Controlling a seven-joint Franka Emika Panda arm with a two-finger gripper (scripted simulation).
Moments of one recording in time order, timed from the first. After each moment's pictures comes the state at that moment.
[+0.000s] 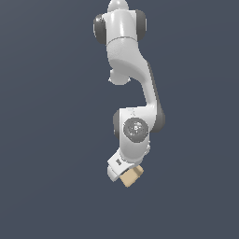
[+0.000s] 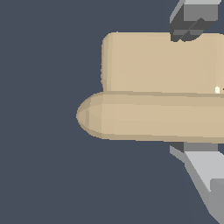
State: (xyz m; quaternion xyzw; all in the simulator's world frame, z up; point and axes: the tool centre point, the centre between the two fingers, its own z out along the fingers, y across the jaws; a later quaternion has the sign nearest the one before) arm 0.129 0.043 0.053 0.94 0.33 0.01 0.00
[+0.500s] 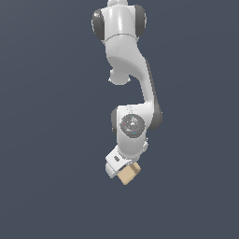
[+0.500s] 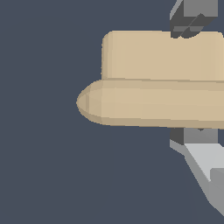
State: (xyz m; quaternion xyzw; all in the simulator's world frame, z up) arm 0.118 0.036 0.054 0.94 0.33 0.02 0.00
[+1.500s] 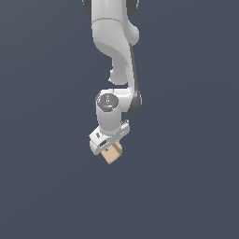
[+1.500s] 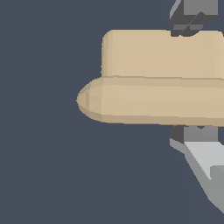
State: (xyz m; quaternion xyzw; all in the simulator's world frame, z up) arm 0.026 -0.037 0.054 0.94 0.33 0.01 0.01
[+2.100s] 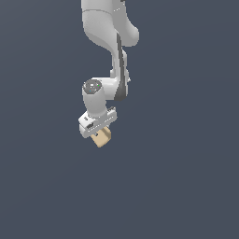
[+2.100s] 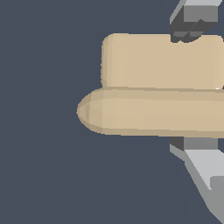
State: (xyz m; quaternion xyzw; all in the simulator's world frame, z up) arm -0.058 -0.099 0.054 0.94 0.34 0.01 0.00
